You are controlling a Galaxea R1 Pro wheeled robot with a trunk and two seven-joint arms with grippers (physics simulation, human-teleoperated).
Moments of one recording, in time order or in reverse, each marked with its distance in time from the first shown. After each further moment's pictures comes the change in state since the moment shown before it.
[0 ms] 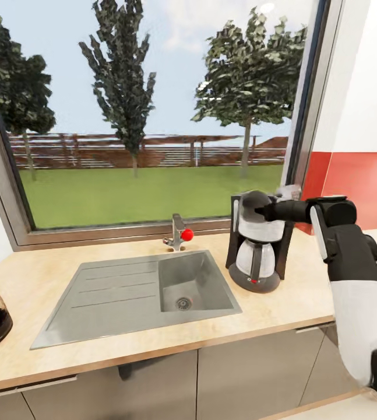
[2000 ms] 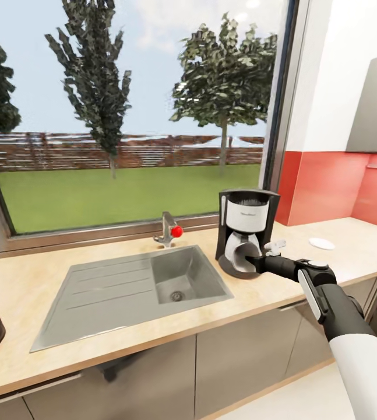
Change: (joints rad) left arm -0.001 0.001 -0.007 -0.001 0.001 0.000 0.000; right arm 0.299 -0.001 -0.010 0.209 -0.155 -0.450 0.003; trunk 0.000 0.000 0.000
